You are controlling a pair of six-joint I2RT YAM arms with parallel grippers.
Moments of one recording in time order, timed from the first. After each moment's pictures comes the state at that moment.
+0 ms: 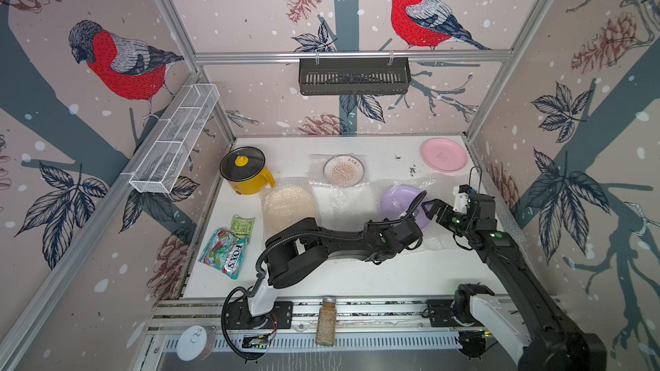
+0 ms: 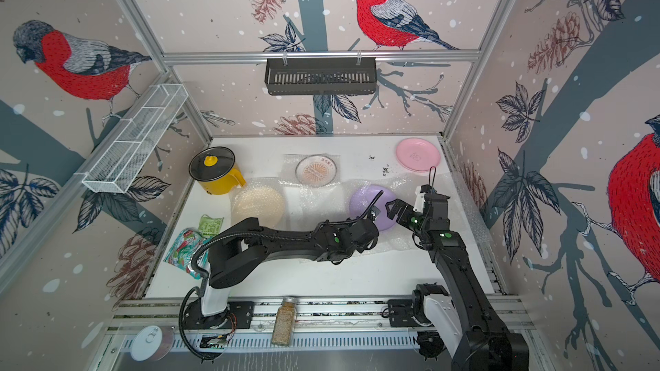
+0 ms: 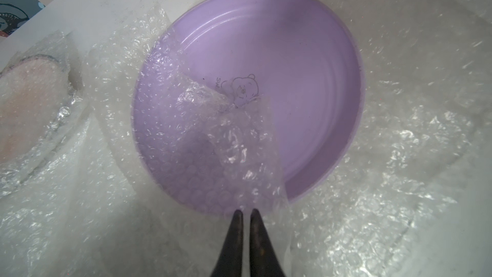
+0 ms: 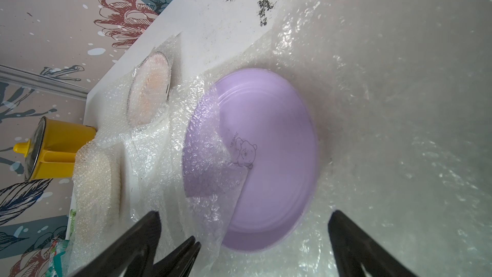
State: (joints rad) left arm -1.23 2.01 1.32 -0.15 -0.49 -0.26; right arm -0.01 0.89 0.50 -0.33 -0.38 0.51
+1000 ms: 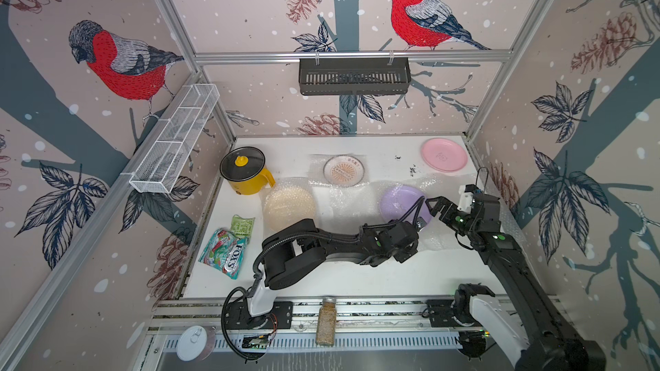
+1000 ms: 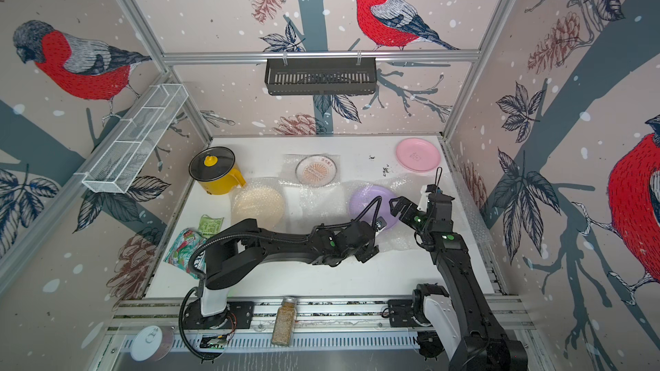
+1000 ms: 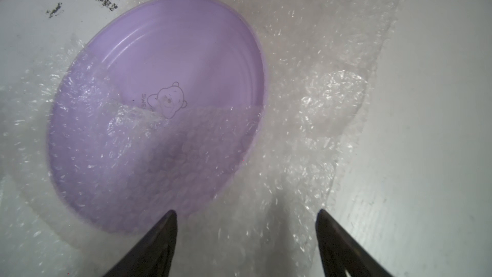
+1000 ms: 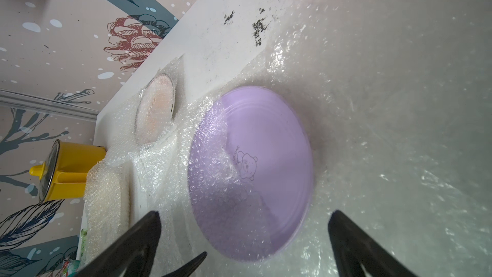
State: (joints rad) left arm -1.23 2.01 1.25 0.00 -0.28 -0.03; right arm -0.05 0.84 0.50 -0.32 -0.38 0.56
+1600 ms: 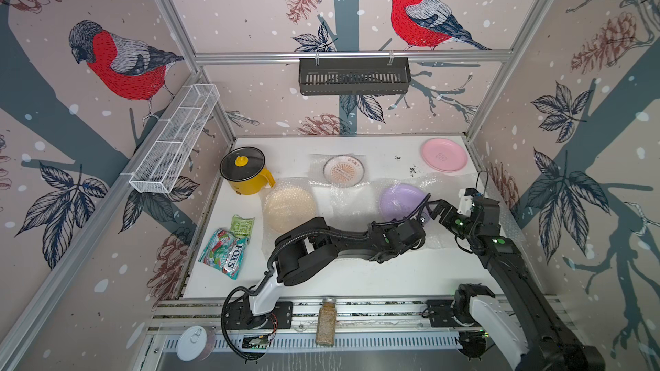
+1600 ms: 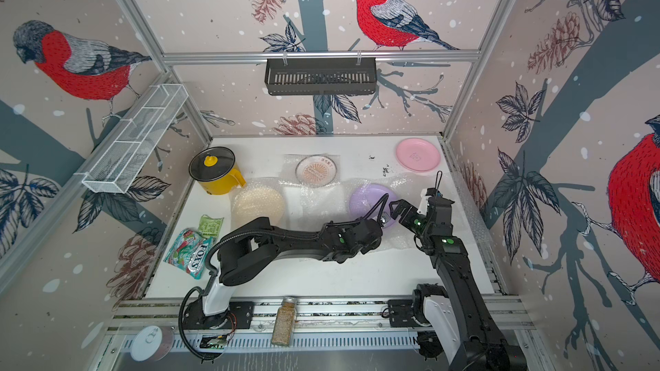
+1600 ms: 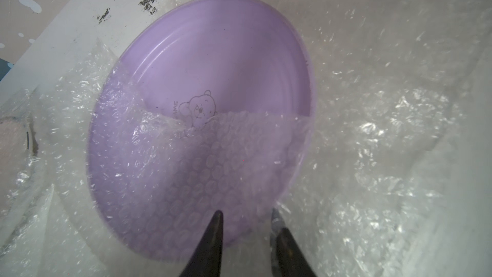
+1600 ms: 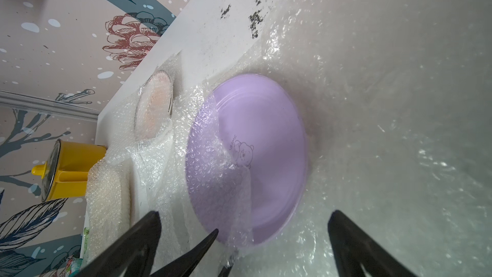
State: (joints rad) left arm -1.22 2.10 1.36 -0.05 -0.42 -0.02; right arm -0.05 0.83 0.46 -0.31 -0.38 0.58
